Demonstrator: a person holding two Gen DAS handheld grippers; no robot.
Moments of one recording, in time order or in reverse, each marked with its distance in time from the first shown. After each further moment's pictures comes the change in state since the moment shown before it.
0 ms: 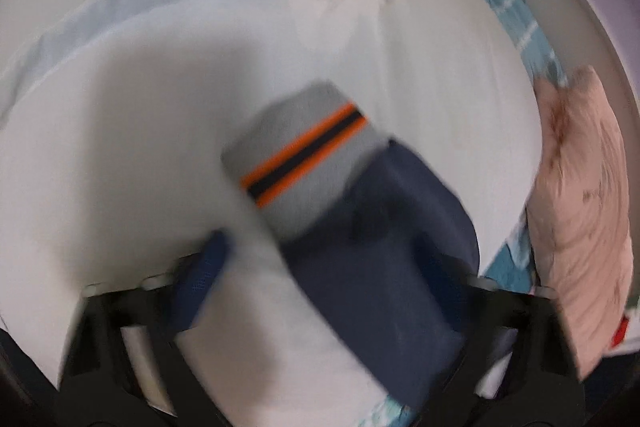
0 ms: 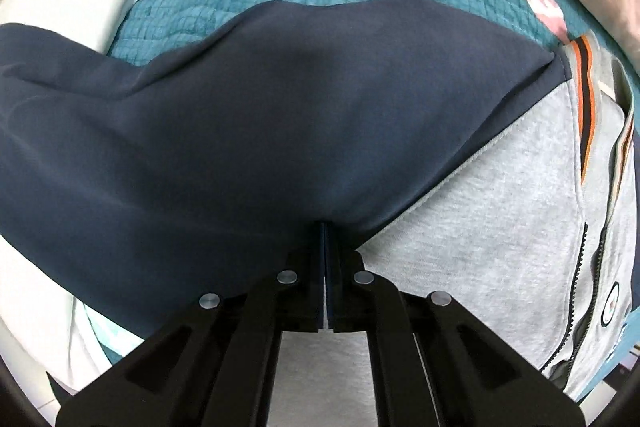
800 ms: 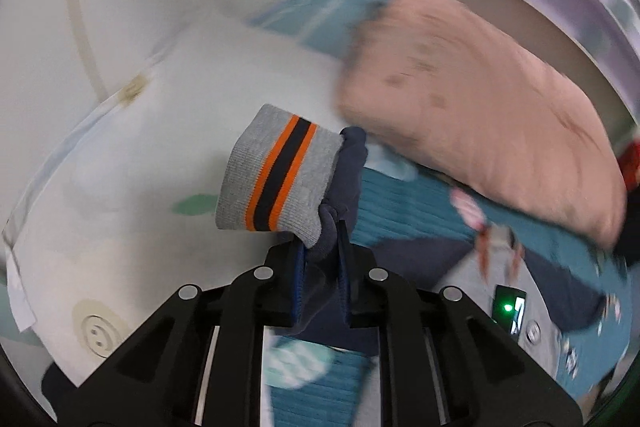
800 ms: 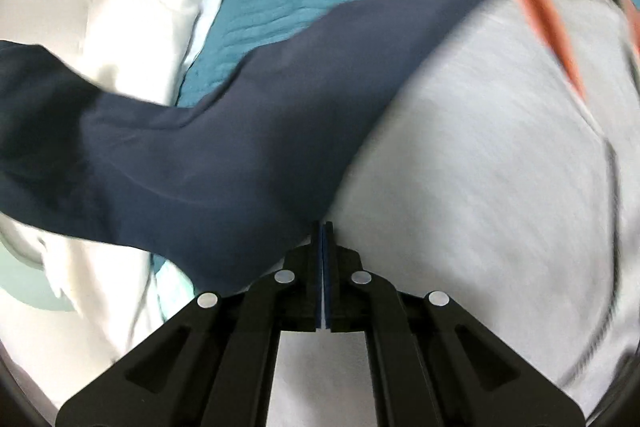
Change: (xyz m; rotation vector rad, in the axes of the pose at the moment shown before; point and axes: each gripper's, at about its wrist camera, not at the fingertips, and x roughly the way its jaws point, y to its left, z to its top) left arm -0.131 -0.195 -0.150 0.592 -0.162 -0.156; right arm -0.006 -0.138 -0.072 0.203 -0.183 0.462
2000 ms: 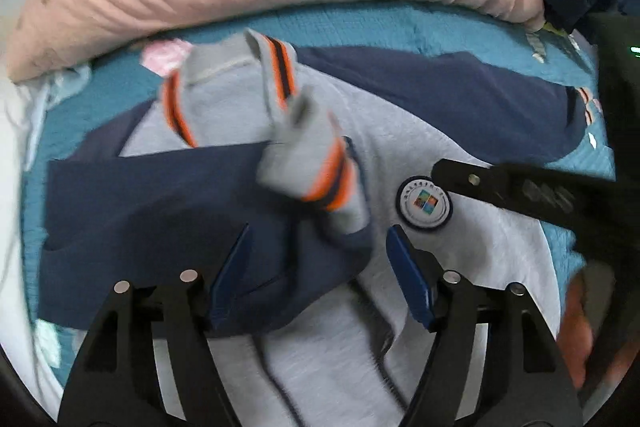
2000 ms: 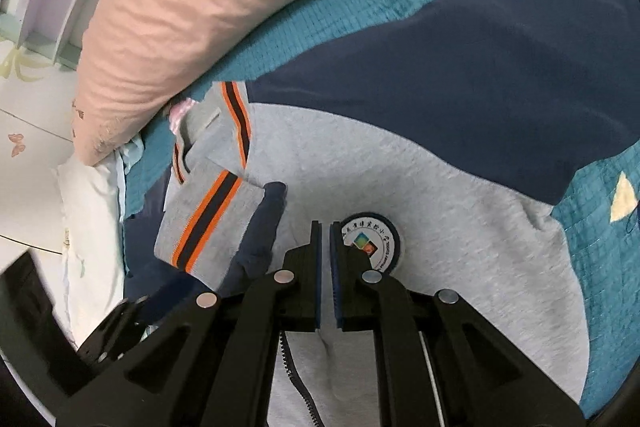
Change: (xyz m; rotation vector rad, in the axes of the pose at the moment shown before) left arm 0.119 -0.312 -0.189 0.510 0.264 -0.228; right arm -0.190 -0.187 -0.030 0.348 -0.266 -0.081
